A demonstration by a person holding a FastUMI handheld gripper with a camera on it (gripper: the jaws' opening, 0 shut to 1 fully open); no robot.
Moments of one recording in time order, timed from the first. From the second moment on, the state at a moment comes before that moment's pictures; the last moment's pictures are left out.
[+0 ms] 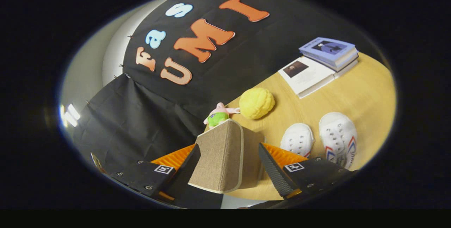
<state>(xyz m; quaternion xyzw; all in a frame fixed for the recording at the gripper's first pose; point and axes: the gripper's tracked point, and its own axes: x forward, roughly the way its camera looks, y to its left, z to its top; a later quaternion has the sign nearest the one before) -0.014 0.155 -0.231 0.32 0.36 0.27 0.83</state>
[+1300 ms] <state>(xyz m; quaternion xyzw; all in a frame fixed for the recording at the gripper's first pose) -0.026 0.221 -0.248 0.55 0.41 0.30 0.67</state>
